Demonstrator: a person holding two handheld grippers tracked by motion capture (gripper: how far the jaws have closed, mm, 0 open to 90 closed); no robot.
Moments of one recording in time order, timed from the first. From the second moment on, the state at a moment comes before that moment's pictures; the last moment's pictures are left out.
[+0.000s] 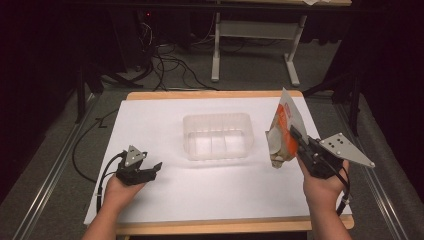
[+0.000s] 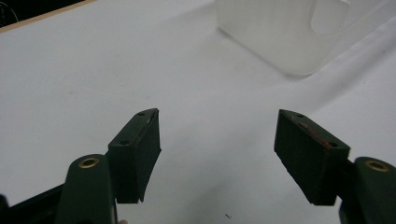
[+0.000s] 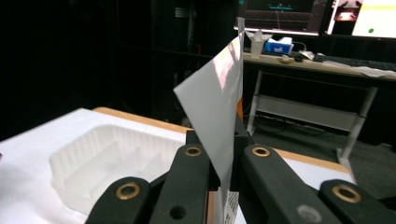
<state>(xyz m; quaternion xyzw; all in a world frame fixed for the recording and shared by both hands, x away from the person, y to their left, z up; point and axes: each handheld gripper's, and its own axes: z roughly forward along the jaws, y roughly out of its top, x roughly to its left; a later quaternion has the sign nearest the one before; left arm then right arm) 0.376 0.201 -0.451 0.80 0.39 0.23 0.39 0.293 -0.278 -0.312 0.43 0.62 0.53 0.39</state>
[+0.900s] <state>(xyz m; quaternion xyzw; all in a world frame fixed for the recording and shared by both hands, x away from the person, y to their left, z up) 0.374 0.203 -0.449 0.80 0.38 0.23 0.40 0.344 -0.187 -0.305 0.38 0.65 0.55 0.35</state>
